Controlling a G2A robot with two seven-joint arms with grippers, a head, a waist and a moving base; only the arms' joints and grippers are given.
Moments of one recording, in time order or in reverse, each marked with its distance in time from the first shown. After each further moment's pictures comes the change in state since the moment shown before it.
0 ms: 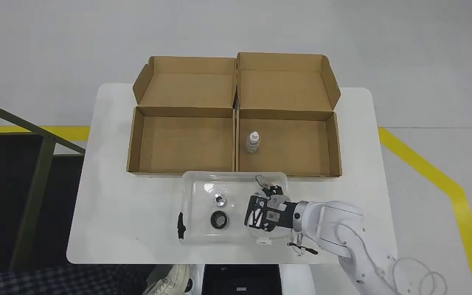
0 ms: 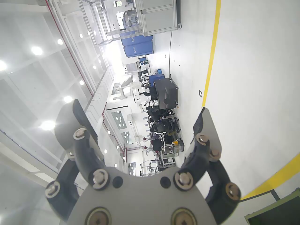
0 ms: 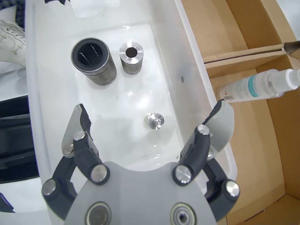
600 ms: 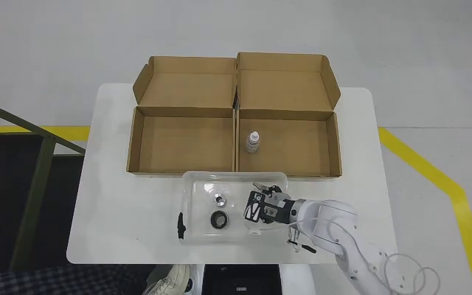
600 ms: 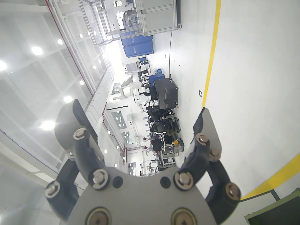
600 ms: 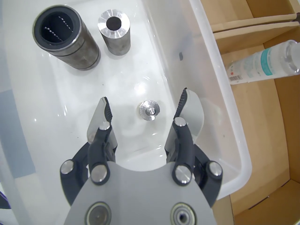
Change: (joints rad) left arm 0.000 0.000 0.000 0.000 0.000 0.000 0.000; right arm 0.034 -0.002 -0.045 0.062 -0.034 0.068 0.049
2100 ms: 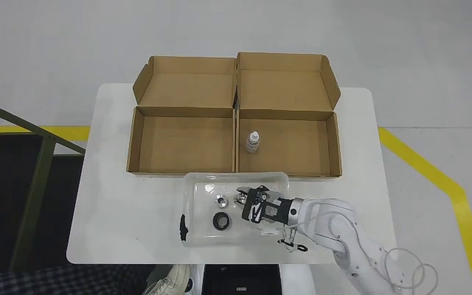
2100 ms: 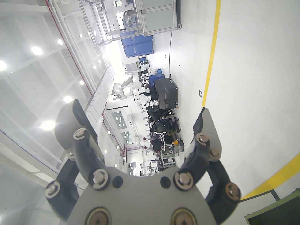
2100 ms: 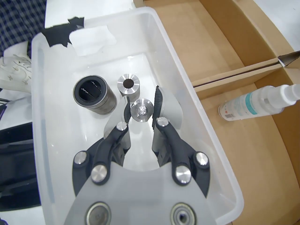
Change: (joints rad) left arm 0.000 0.000 0.000 0.000 0.000 0.000 0.000; right arm 0.010 0.004 0.001 0.019 0.125 -0.023 -0.277
